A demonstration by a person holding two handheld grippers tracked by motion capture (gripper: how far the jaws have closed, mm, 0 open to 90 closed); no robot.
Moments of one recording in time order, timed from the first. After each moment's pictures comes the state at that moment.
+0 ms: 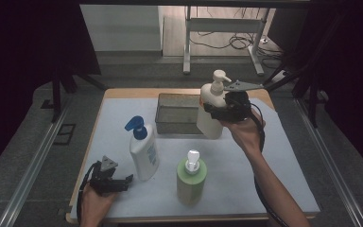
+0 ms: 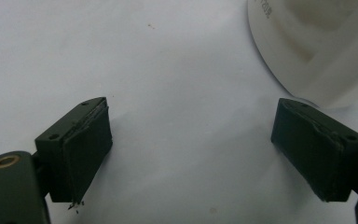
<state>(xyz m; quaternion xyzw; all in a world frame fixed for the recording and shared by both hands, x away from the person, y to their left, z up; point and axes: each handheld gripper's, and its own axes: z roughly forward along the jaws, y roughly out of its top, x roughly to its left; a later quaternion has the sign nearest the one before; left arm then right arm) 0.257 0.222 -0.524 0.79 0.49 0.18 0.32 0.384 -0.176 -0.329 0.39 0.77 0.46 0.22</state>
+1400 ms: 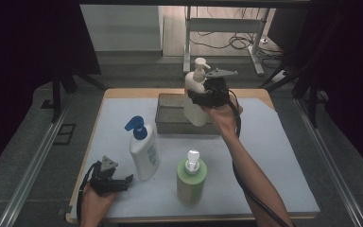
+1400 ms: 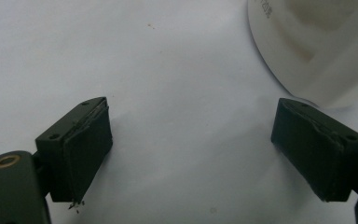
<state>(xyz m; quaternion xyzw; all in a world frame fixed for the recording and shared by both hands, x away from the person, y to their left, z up) 0.257 0.222 -0.524 0.79 0.49 0.18 0.32 0.437 -0.126 -0.335 0.40 0.76 0.46 0.23</state>
